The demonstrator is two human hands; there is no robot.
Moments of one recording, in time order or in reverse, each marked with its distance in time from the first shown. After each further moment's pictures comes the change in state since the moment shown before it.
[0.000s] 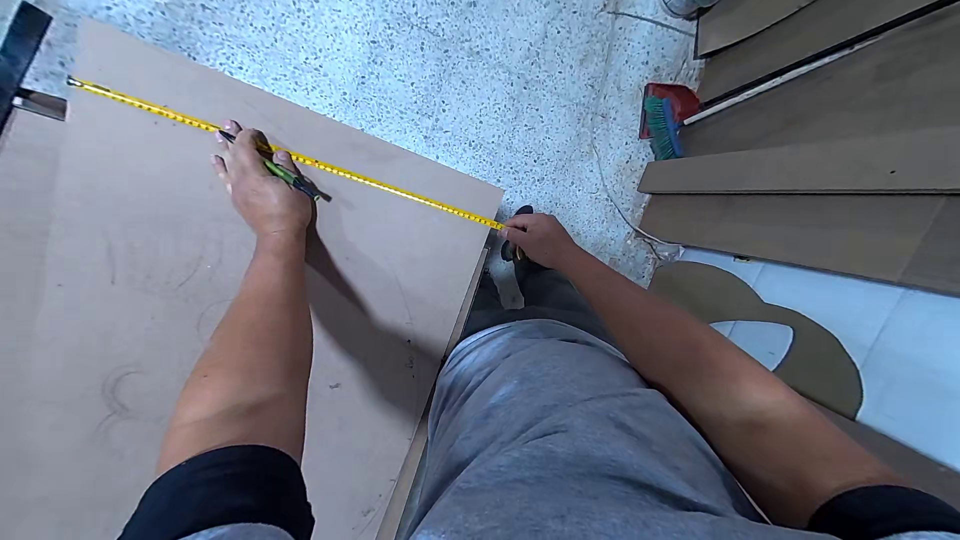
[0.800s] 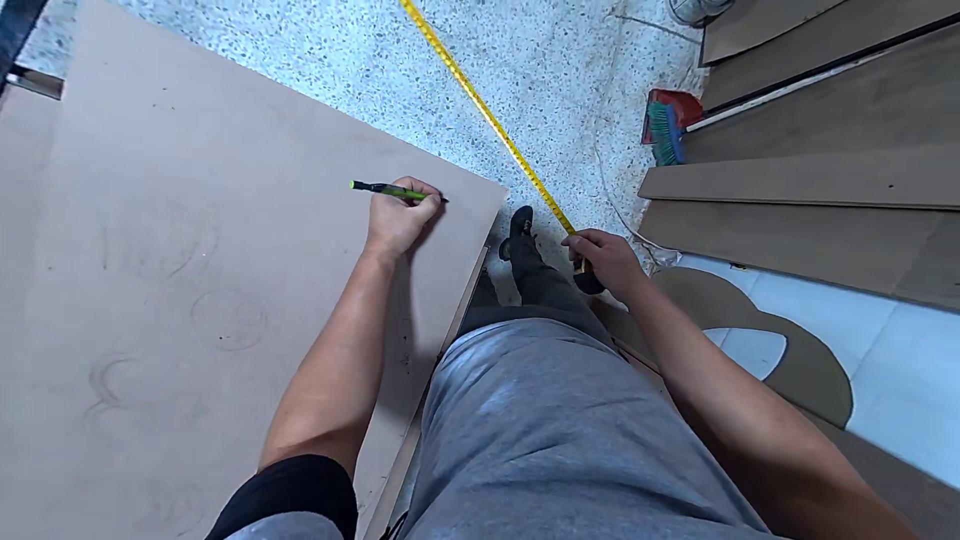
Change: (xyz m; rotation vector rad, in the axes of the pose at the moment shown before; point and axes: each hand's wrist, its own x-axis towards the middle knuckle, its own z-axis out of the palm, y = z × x) left_hand -0.096 0.133 0.015 -0.915 -0.536 -0.044; right_hand -0.078 0.061 -0.035 0.413 0.214 0.144
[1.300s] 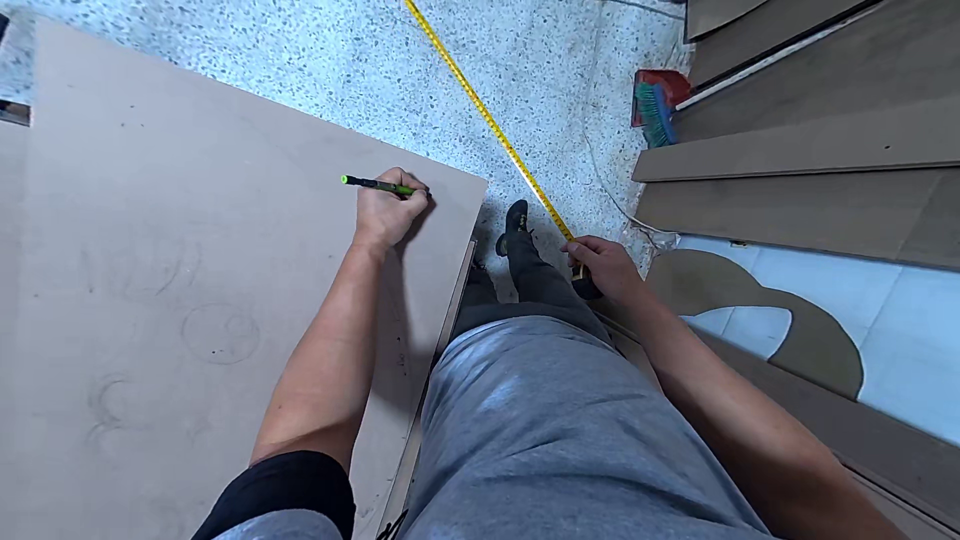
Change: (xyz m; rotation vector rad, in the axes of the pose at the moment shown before) left_hand 0.012 0.002 0.009 0.250 -0.023 0.075; right_hand -0.028 0.037 0.000 0.076 0.068 0.041
